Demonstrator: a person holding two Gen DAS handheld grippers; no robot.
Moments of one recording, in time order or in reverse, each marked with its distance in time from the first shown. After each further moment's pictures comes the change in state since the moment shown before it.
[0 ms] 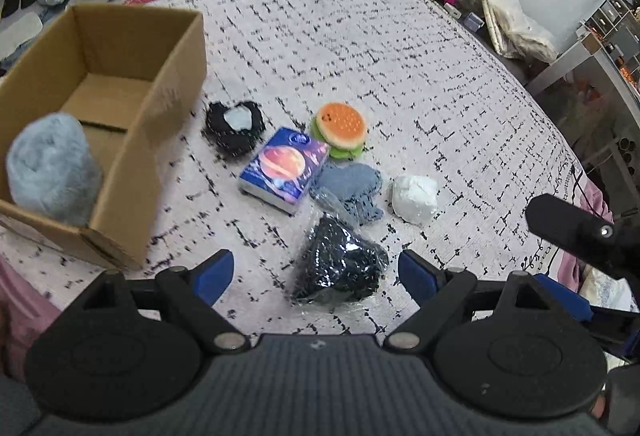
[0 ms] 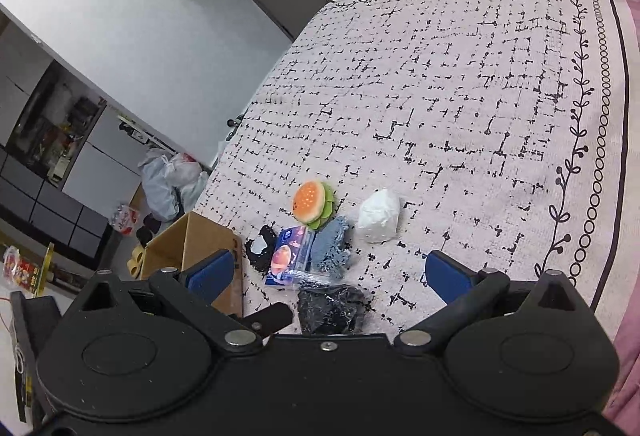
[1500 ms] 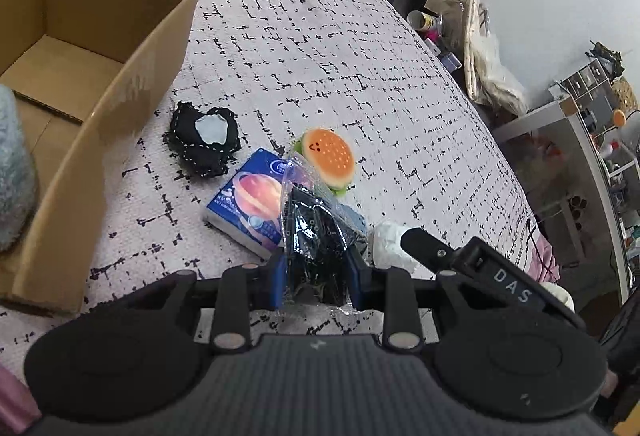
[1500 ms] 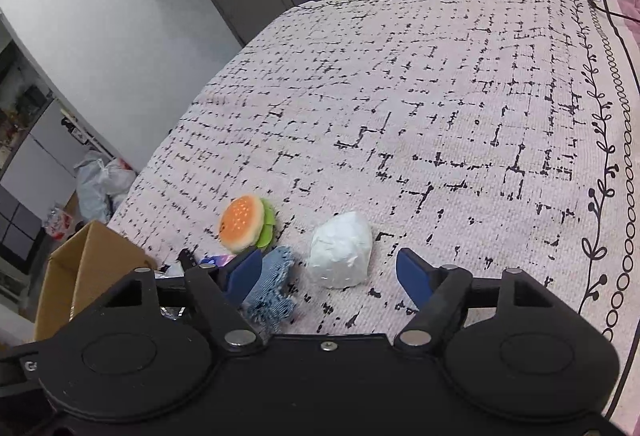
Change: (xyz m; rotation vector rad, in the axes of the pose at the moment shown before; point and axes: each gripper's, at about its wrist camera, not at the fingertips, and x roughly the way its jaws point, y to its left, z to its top) left arm 0.042 0.042 0.023 -0.148 -0.042 -0.234; right arm 0.094 -0.002 -0.009 -0.080 -0.095 -0.200
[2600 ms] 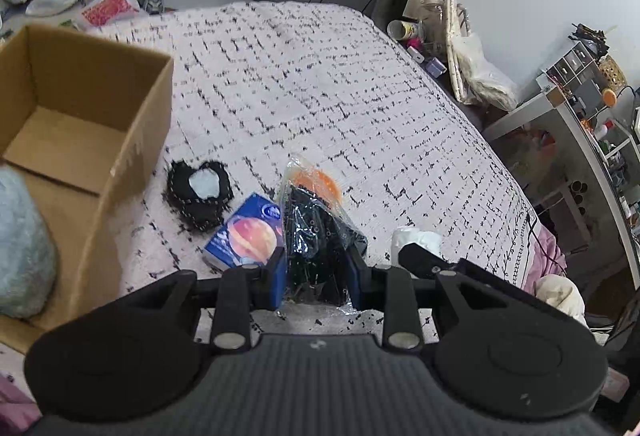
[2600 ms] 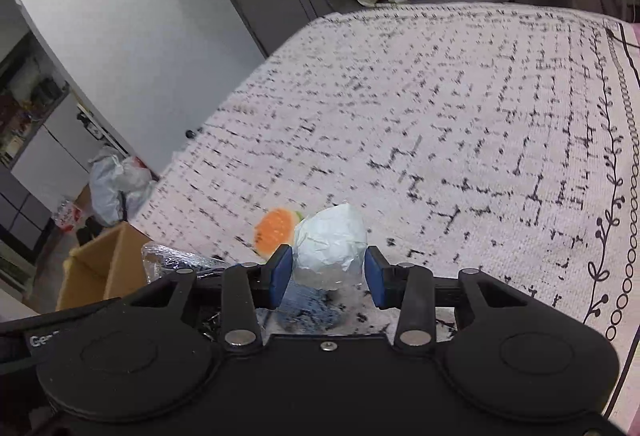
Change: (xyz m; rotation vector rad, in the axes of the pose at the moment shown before) left arm -0.026 -0.020 0.020 0.128 -0.047 0.028; right arm -0.028 0.024 0.012 -0.058 -0.026 0.047
